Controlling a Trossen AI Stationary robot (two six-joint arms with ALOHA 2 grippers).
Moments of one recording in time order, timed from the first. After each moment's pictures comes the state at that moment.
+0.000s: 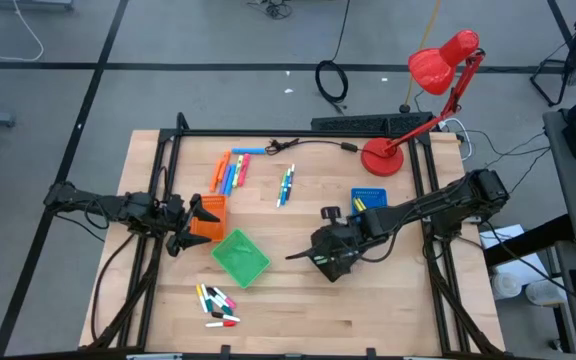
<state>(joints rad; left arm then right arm) -0.21 0.10 0.02 0.13 0.02 -0.32 0.26 1.63 1.19 -0.63 0.20 0.03</state>
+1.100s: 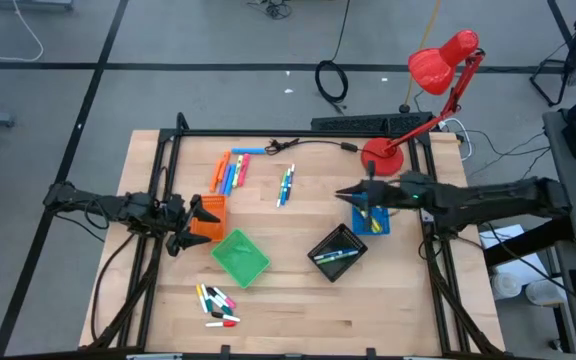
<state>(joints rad) -0.21 0.10 0.02 0.13 0.03 -0.42 -0.07 0.87 0.43 0.38 0.02 -0.16</state>
